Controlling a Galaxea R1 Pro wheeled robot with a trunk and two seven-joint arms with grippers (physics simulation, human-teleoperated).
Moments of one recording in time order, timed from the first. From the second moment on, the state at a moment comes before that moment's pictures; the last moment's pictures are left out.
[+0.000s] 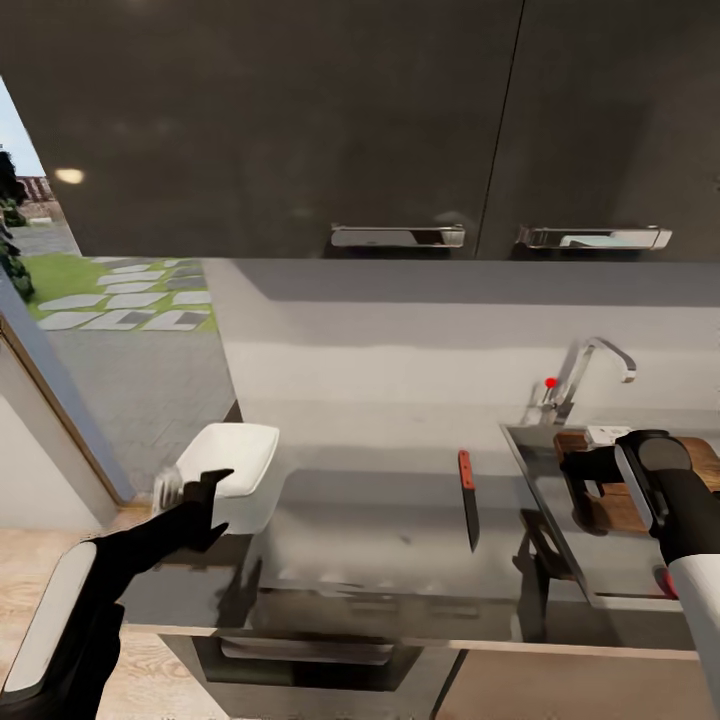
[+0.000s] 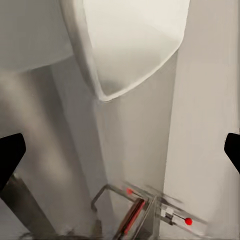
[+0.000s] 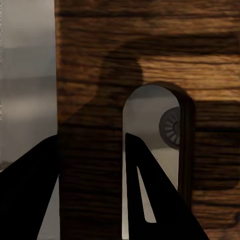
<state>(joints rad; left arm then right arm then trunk) -0.33 0.05 0.19 -1.60 1.74 0.45 0.80 -0.80 -0.37 -0.08 -1.05 0.03 1.04 0.23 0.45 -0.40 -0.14</state>
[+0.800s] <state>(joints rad) -0.30 0.04 0.15 -1.61 1.77 0.50 0.73 -0.81 -0.34 -0.09 -1.04 -0.02 1.04 0.29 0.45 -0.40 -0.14</state>
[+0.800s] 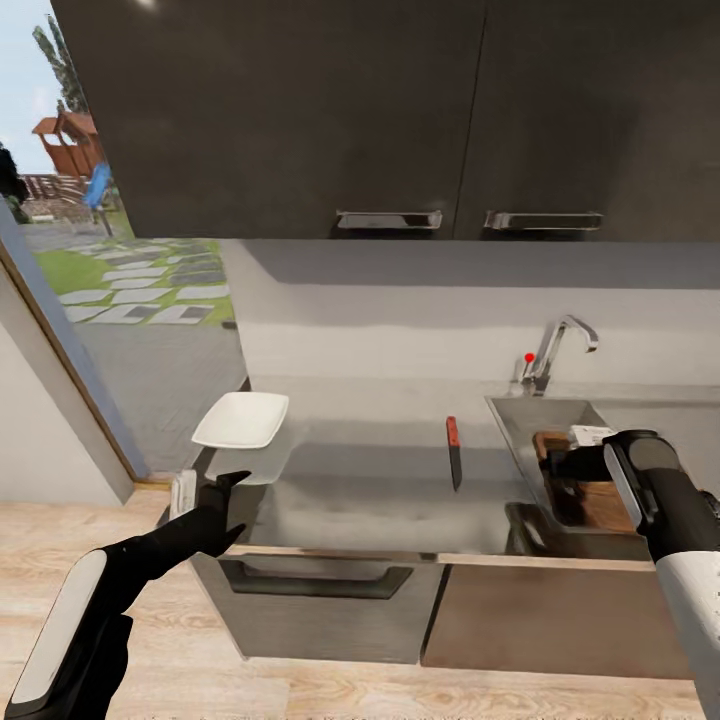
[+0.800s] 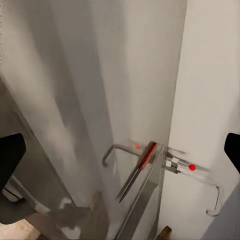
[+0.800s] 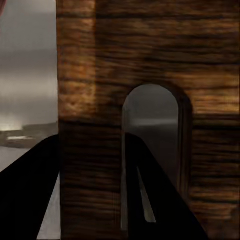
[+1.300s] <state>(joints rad) -0.30 0.04 0.15 -1.61 1.77 0.49 0.72 -0.81 -0.31 -0.09 -1.04 0.00 1.03 0.28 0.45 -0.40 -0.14</state>
